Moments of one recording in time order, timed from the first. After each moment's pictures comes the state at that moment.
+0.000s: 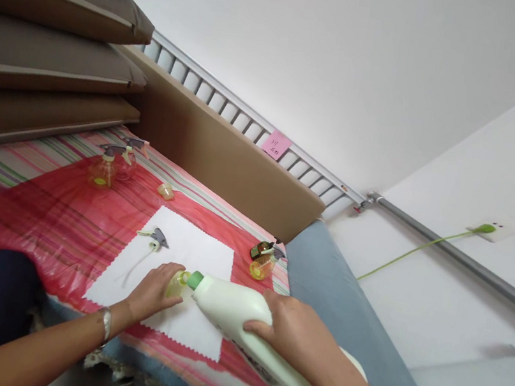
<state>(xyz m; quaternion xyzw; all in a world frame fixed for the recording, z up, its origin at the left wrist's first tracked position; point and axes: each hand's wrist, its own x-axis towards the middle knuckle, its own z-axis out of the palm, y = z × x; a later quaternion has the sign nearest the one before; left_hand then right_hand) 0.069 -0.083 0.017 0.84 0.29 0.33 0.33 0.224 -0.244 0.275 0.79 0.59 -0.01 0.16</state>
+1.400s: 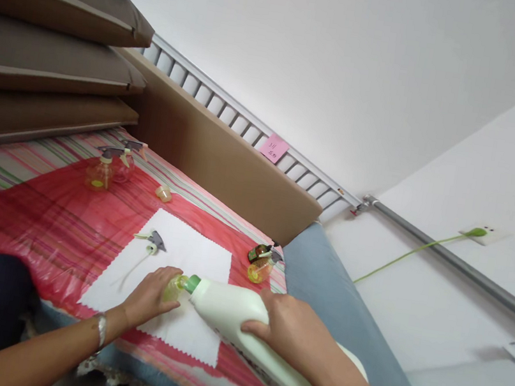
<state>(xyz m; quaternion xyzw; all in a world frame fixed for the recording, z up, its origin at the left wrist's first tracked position) 0.070 -0.081 0.012 0.83 0.27 0.34 0.35 0.223 -0.237 0.283 0.78 0.60 -0.01 0.18</state>
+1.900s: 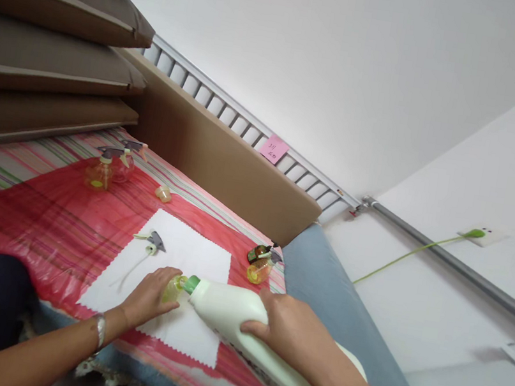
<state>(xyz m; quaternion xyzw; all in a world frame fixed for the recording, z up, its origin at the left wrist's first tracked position) 0.070 -0.082 0.013 0.83 0.28 0.34 0.35 0.221 -0.236 0.284 0.78 0.60 -0.01 0.18</state>
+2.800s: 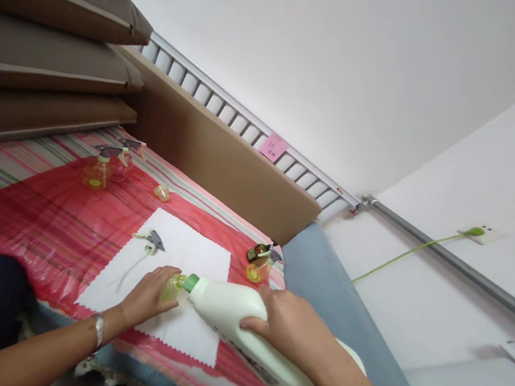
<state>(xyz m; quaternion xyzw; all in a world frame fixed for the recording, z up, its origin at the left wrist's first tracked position) 0.070 -0.082 0.012 0.83 0.27 0.35 0.33 0.221 -0.232 0.287 0.77 0.61 0.00 0.20</state>
